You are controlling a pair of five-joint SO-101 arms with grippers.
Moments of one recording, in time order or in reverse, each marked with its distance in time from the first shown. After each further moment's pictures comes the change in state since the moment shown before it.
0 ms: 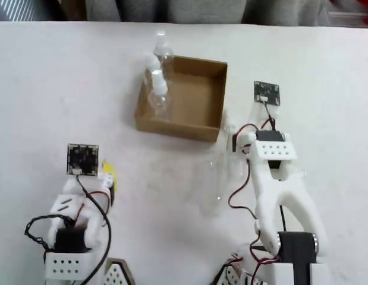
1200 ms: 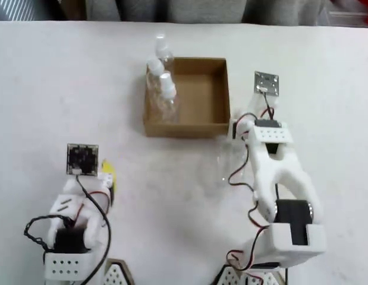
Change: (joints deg) left arm 0.0 0.0 0.0 0.0 0.0; right arm 1.0 16.2 -9.1 -10.3 0.0
